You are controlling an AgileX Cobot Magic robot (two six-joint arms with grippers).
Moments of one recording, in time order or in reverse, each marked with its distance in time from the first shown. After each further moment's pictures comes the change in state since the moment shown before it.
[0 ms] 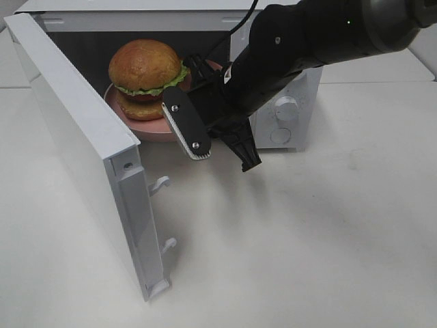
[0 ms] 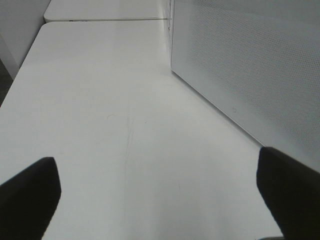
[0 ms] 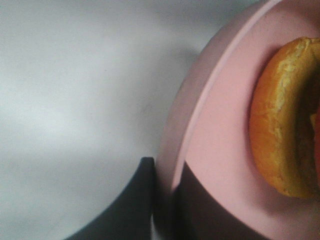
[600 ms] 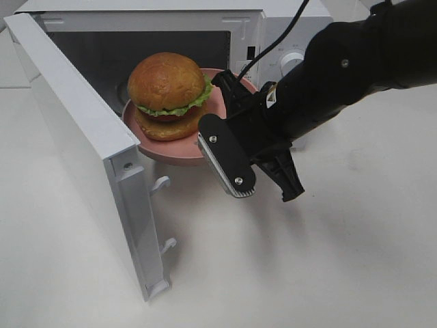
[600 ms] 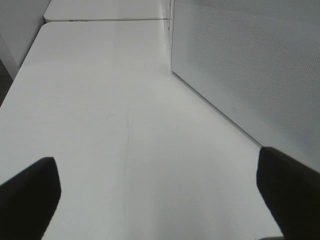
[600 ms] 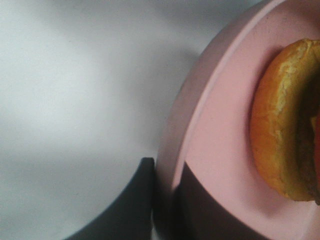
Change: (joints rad) left arm 0.000 0.000 0.000 0.000 0.000 0.000; right arm 0.009 -0.211 0.288 -0.001 -0.065 -0.018
